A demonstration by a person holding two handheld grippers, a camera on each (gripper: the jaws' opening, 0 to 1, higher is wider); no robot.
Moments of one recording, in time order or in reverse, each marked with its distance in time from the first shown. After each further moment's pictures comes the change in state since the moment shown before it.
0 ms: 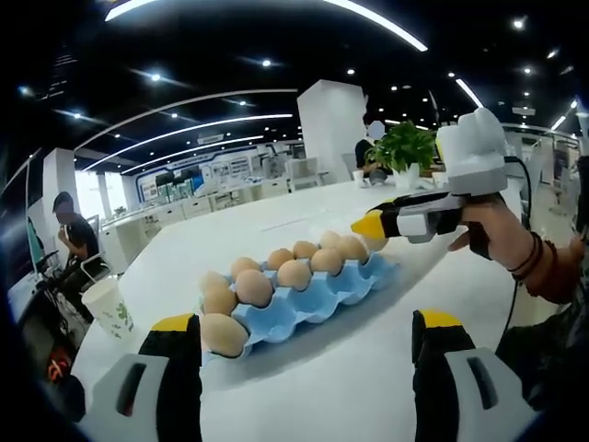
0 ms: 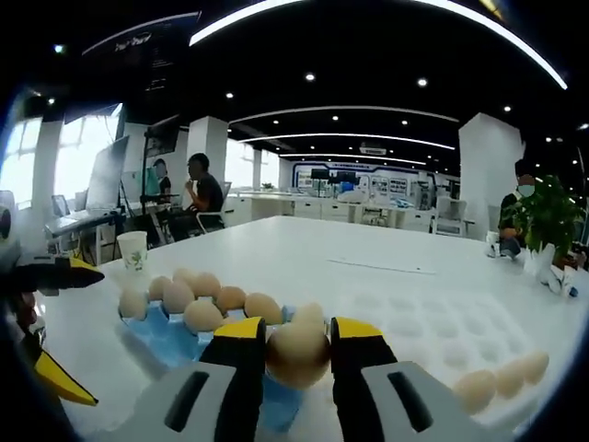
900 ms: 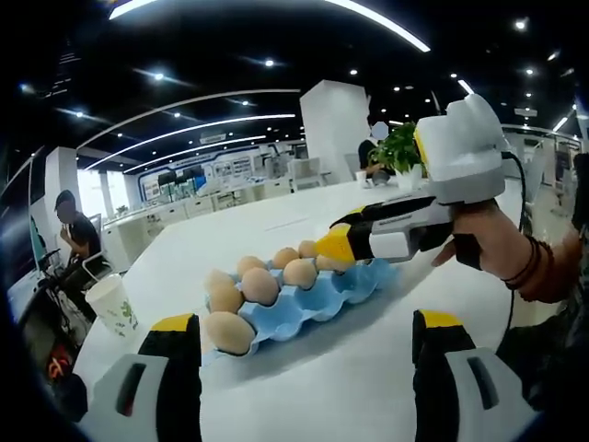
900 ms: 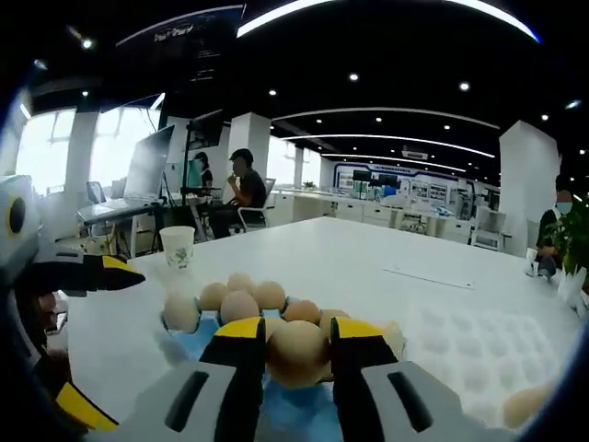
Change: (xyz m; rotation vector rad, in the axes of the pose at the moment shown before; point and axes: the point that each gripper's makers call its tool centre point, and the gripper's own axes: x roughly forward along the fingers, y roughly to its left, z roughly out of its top) left arm -0.006 0.004 -0.005 -0.006 -0.002 0.009; right arm 0.016 0.071 0.006 -0.070 0.003 0.188
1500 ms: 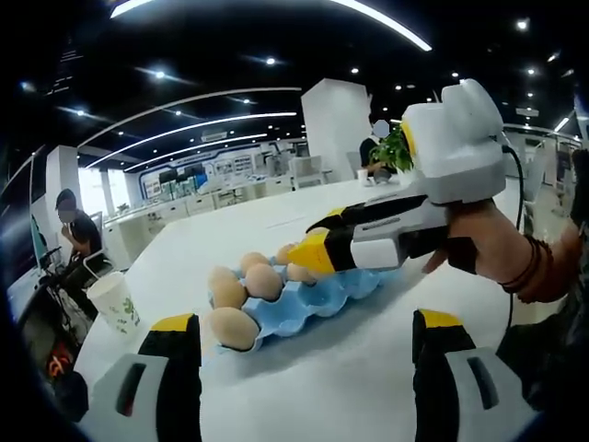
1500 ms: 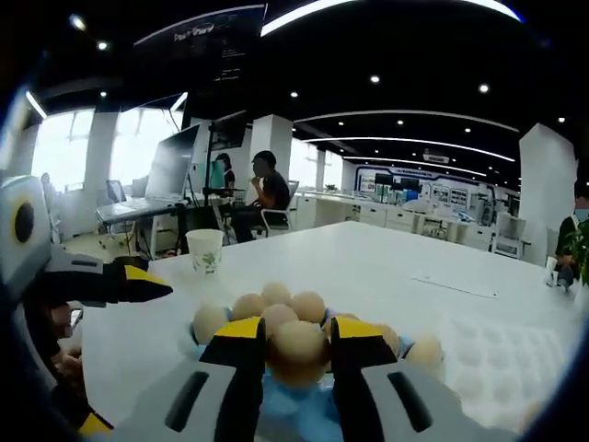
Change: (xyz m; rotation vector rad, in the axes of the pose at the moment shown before) left arm 0.001 0.005 -0.002 -0.004 0.011 0.006; right arm 0.016 0.037 0.010 -0.023 -0.012 0.112
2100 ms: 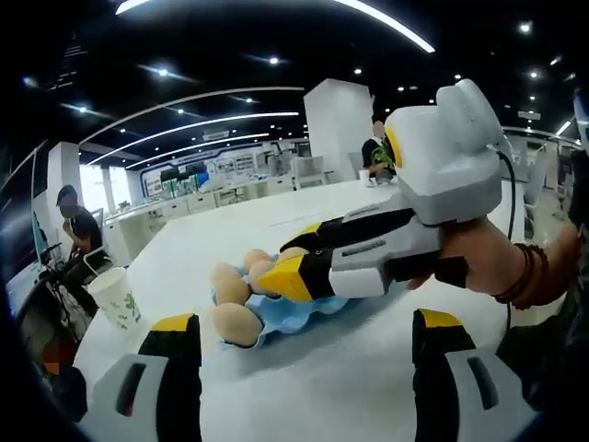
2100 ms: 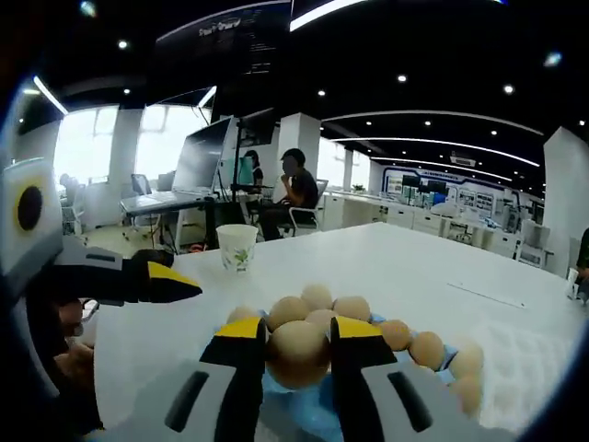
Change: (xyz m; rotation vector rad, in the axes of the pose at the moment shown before) left arm 0.000 0.004 0.001 -0.018 -0.007 0.000; right arm 0.021 0.035 -0.003 -0.040 0.003 0.127
